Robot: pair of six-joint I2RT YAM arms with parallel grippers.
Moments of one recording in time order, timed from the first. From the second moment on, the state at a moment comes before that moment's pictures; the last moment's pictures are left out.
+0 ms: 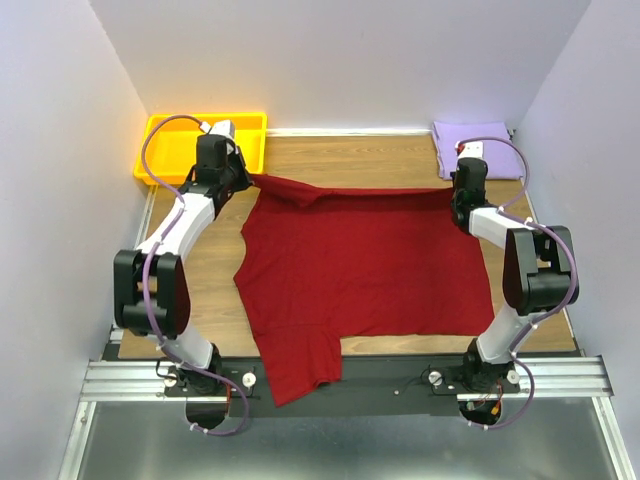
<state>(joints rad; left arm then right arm) -0.10 1.64 1.23 -0.11 0.10 -0.32 0.06 1.75 0.99 0.30 0.48 -0.22</state>
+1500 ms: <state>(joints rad) -0.13 1.26 0.74 -0.14 0.24 -0.57 0.06 1.72 0.85 0.24 0.61 -0.09</state>
